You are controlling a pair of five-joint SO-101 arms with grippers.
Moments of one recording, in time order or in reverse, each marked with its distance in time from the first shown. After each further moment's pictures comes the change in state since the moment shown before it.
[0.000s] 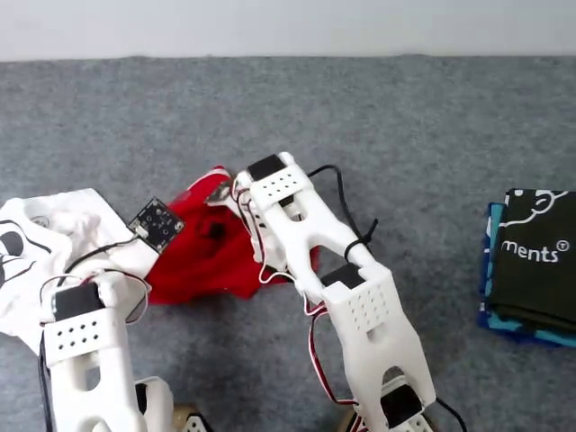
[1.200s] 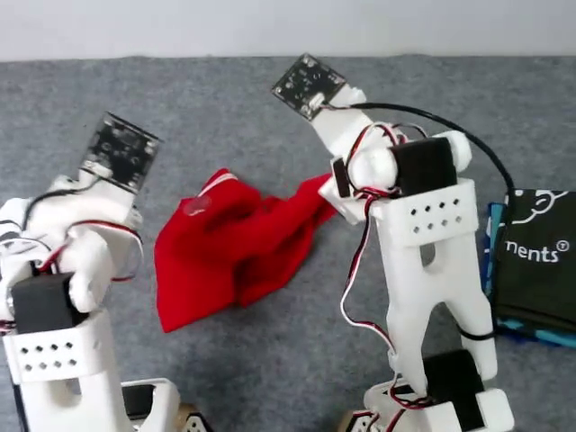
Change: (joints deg) left arm 11.0 0.0 -40.1 19.1 18.7; right arm 14.9 -55.6 7.6 1.8 4.4
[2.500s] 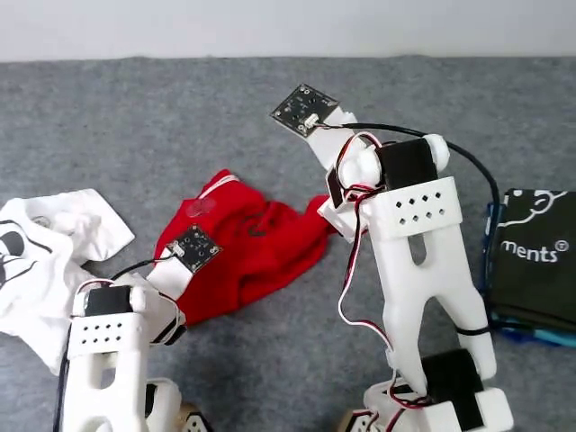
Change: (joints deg) left arm 0.1 0.9 44.5 -10.5 -12.3; right arm 0.0 0.0 8.8 -0.4 -1.5
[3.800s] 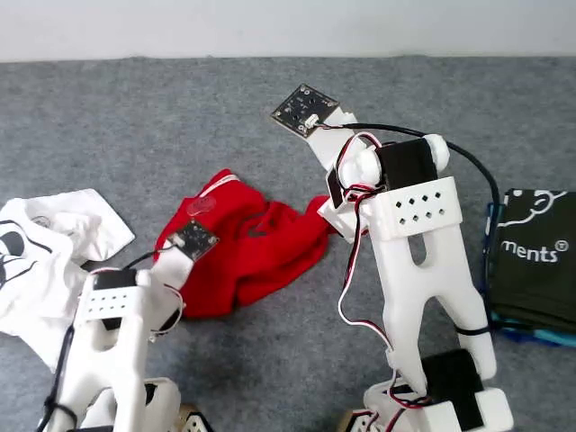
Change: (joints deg) left arm -0.5 13.8 -4.6 -5.0 3.7; right arm 0.0 -0.5 0.0 0.4 0.0
